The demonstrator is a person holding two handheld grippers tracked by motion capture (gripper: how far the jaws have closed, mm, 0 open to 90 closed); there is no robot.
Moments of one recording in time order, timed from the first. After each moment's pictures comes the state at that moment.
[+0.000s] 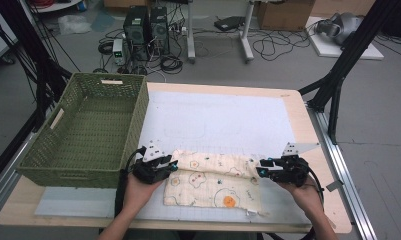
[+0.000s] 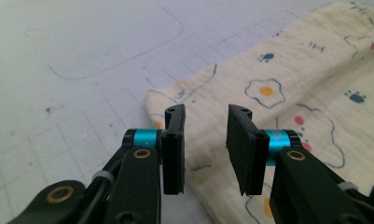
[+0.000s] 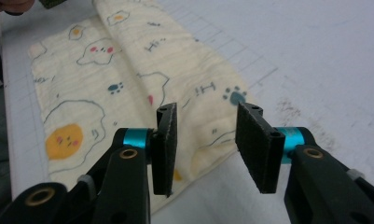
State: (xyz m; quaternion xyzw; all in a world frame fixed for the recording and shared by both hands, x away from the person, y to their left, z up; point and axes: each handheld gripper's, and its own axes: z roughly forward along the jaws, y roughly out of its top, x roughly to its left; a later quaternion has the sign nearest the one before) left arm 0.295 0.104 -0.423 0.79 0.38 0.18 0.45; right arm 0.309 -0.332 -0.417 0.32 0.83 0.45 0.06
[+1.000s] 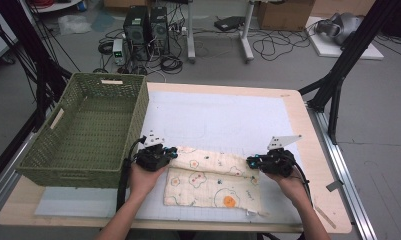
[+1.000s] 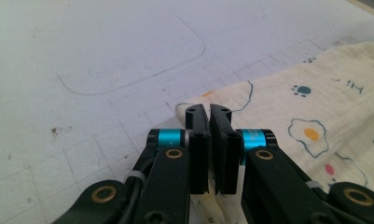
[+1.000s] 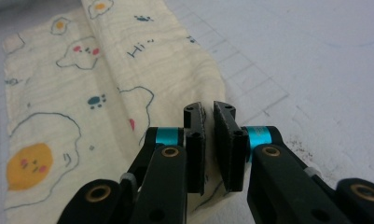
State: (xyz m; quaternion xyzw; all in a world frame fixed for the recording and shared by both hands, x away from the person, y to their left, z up) left arm 0.324 0.102 -0.427 0.77 0.41 0.15 0.46; right arm 0.333 -0.303 -0.422 0.29 0.86 0.43 0.06
